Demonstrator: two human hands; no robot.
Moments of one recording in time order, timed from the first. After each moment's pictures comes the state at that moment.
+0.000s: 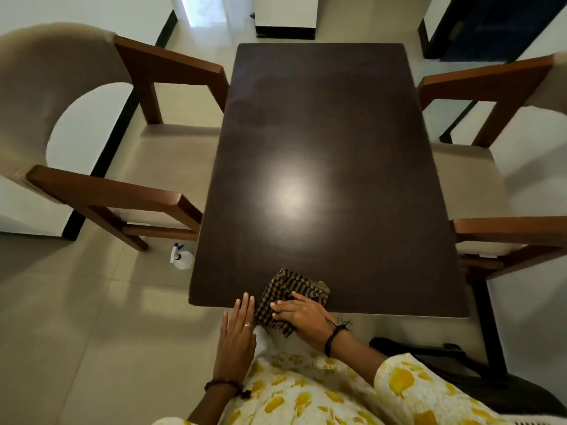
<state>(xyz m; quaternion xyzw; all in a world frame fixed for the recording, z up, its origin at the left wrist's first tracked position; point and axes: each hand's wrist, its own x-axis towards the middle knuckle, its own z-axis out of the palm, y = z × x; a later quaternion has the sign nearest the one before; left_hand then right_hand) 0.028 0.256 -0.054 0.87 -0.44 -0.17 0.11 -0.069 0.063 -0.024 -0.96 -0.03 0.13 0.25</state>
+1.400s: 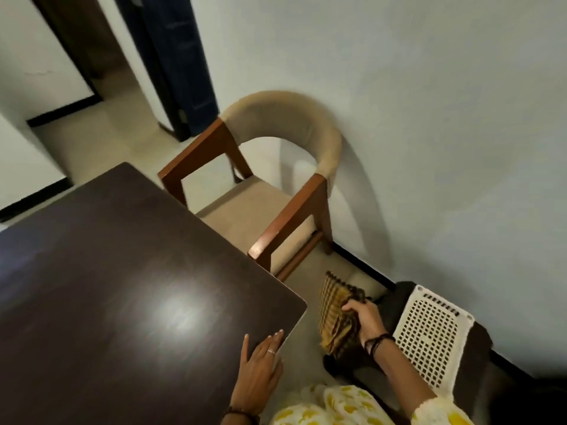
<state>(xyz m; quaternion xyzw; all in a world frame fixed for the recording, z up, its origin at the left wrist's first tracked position) -0.109 0.003 -0.004 0.53 -0.83 -0.18 0.02 -0.350 -0.043 0.054 -0.10 0.65 -0.47 0.59</state>
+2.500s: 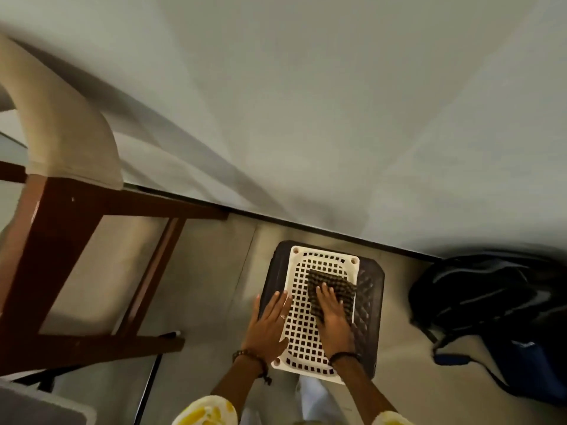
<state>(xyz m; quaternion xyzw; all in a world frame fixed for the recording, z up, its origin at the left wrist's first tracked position) -0.470 -0.072 -0.169 0.24 -0.93 -0.16 -0.21 -0.603 0.023 -0.154 -0.33 0.86 -0.21 0.33</state>
